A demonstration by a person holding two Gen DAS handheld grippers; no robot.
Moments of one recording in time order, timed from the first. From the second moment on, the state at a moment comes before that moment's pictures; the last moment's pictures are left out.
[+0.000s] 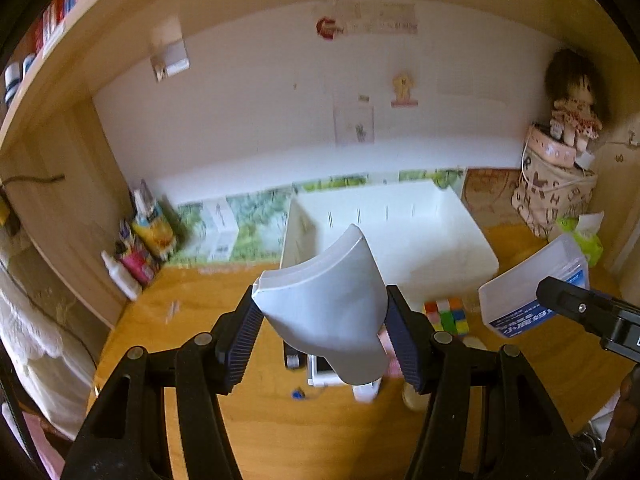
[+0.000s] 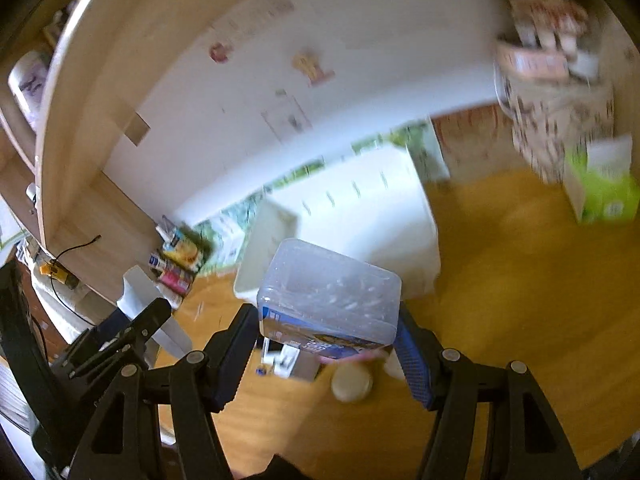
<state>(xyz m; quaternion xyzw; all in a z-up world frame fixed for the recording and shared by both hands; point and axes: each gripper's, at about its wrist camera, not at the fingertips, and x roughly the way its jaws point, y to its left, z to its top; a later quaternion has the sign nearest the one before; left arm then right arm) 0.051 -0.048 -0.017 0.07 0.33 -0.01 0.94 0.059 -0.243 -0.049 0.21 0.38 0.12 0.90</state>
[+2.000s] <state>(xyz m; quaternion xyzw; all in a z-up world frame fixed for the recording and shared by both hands) 0.134 -0.027 -0.019 -0.01 0.28 -0.04 0.96 0.125 -0.217 -0.037 0.07 0.26 0.12 0.95</state>
